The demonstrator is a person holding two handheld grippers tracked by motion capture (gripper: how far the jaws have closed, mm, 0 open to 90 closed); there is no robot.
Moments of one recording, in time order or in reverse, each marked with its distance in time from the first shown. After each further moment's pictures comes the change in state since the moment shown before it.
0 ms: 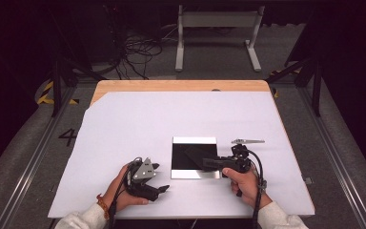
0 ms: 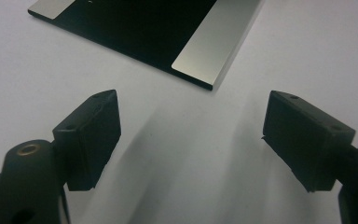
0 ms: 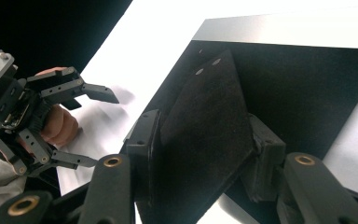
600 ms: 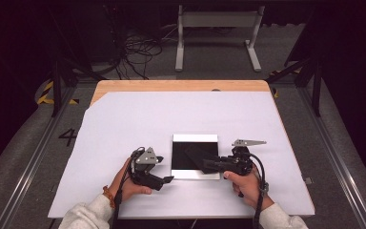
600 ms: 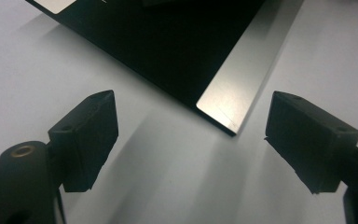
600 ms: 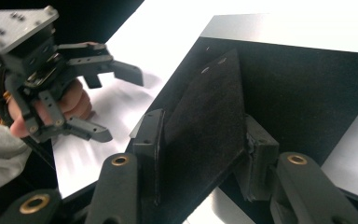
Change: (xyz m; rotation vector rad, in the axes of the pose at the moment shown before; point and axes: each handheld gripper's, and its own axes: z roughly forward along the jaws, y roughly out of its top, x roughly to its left) left arm 0.025 0.017 0.016 -0.031 -0.072 -0.131; right arm 0.012 -0.001 -0.007 -0.020 -0.003 -0.153
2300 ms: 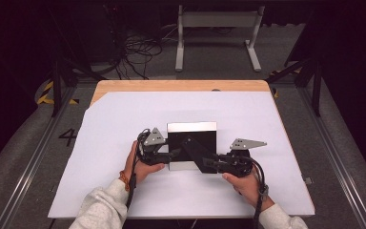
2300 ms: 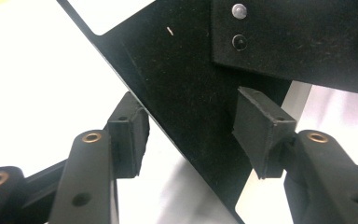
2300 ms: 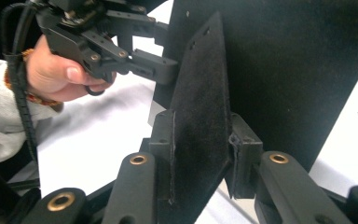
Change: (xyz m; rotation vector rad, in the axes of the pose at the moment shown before) left arm 0.020 0.043 0.006 -0.140 0.155 0.019; right arm 0.021 0.008 -0.004 -0.042 -0.051 -0.197
